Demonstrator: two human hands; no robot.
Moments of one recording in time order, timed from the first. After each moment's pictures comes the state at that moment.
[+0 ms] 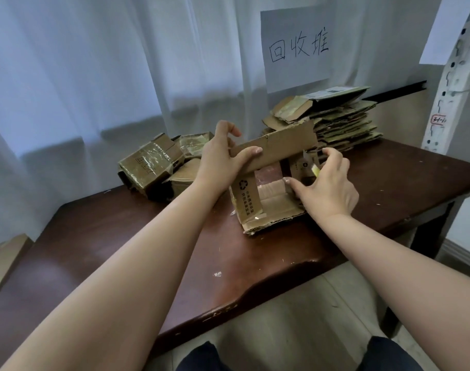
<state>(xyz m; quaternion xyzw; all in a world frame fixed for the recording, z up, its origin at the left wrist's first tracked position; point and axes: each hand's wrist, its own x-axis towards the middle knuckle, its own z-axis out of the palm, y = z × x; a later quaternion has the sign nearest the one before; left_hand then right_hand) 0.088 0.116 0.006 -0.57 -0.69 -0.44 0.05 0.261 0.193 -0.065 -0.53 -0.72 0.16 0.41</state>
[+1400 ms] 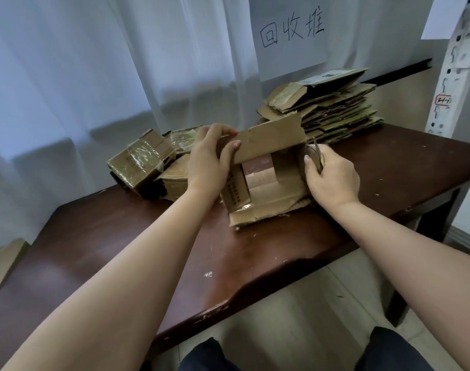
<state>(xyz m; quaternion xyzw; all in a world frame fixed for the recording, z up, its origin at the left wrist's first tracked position) 0.082 0.130 -0.021 -0.56 -0.67 -0.47 0.16 0.277 0.219 -0.075 -0.43 -0.75 0.20 0.46</state>
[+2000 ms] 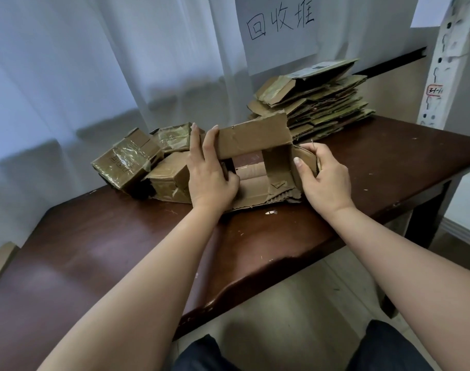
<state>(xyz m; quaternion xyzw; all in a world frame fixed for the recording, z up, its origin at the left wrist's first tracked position) 0.098 0.143 -0.065 -0.53 -0.73 -0.39 0.21 0.289 0.230 -0.096 -0.37 -0.73 0.27 0.50</state>
